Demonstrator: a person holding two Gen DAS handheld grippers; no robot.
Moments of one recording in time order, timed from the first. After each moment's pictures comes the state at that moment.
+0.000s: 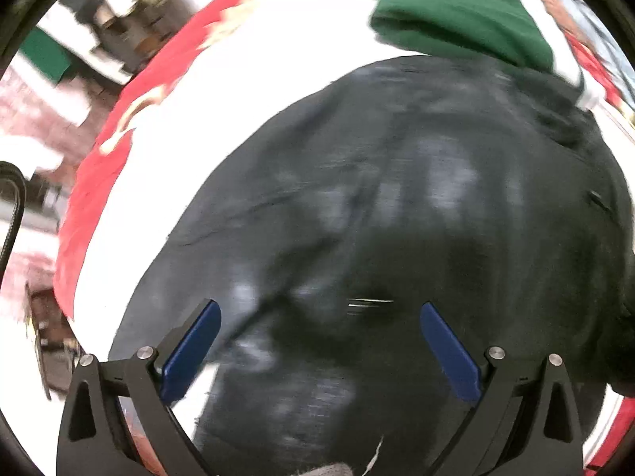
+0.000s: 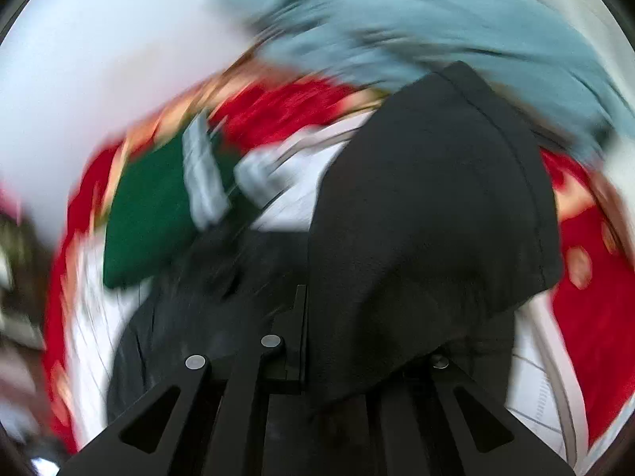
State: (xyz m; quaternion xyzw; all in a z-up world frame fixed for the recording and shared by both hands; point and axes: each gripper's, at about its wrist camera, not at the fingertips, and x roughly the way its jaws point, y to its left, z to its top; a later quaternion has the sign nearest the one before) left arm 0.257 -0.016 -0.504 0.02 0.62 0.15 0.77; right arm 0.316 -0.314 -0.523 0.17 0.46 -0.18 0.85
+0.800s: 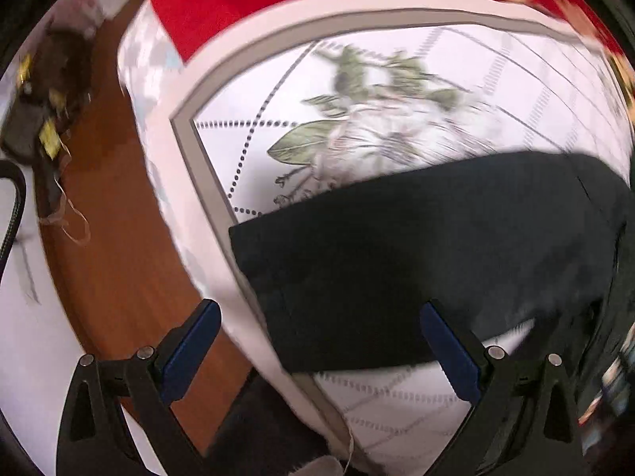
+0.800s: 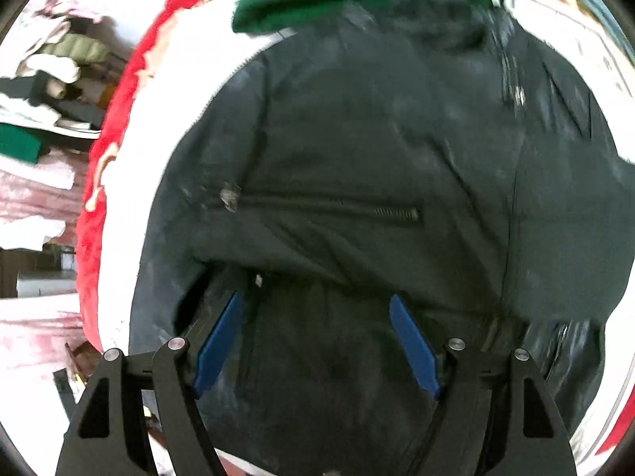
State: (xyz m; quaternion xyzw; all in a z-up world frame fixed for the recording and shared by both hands) left arm 0.074 0.314 -0.581 -0.33 0.67 0.29 0.60; right arm 0.269 -0.147 -0.607 0.16 0.67 0.07 0.72
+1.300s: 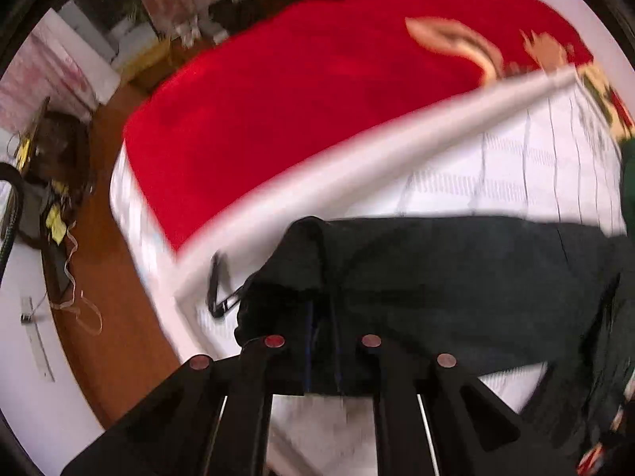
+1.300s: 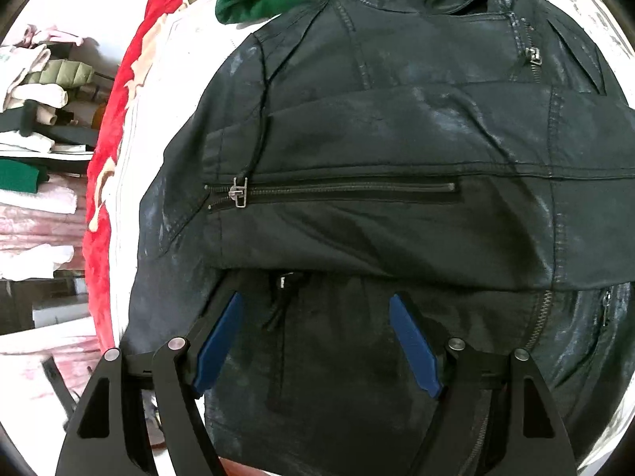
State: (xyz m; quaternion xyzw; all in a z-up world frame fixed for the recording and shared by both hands) left arm 0.166 0.403 -0.556 -0.22 0.59 0.30 0.72; right arm 0.282 -0.129 -0.618 0.20 0.68 0.05 0.71
